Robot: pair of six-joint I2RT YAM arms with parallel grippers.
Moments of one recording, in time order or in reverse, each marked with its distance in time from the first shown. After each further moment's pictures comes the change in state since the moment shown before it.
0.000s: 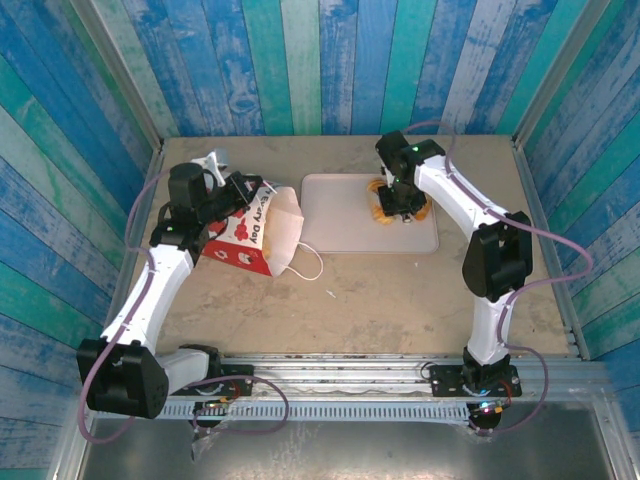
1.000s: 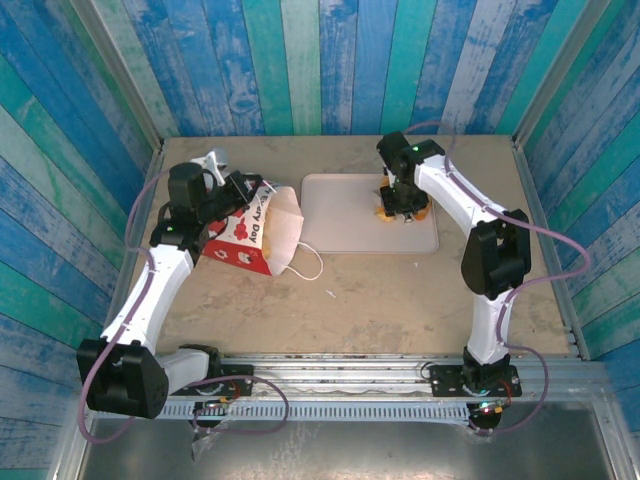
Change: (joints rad) left arm 0.000 0.000 0.000 0.012 0.000 -0.010; right arm -0.012 0.019 0.000 0.002 0.028 -0.019
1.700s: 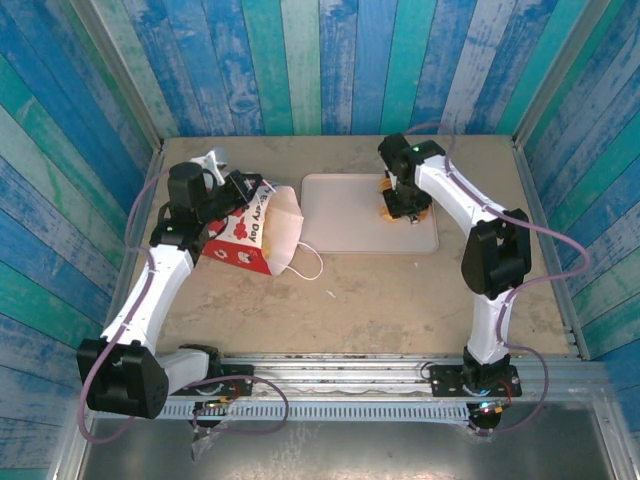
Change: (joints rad) left arm 0.000 0.000 0.000 0.007 0.000 -0.002; right arm -0.009 0.001 -0.005 -0.028 0.053 -0.061
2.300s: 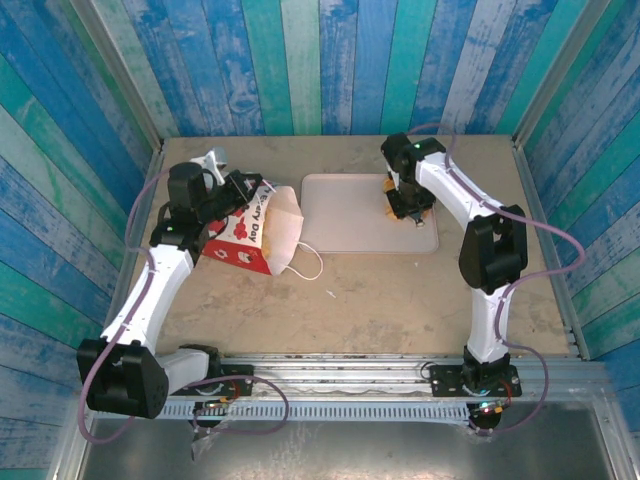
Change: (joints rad) left arm 0.000 0.000 0.000 0.000 0.000 -0.010; right arm -0.023 0.048 0.035 -0.040 0.009 -0.059
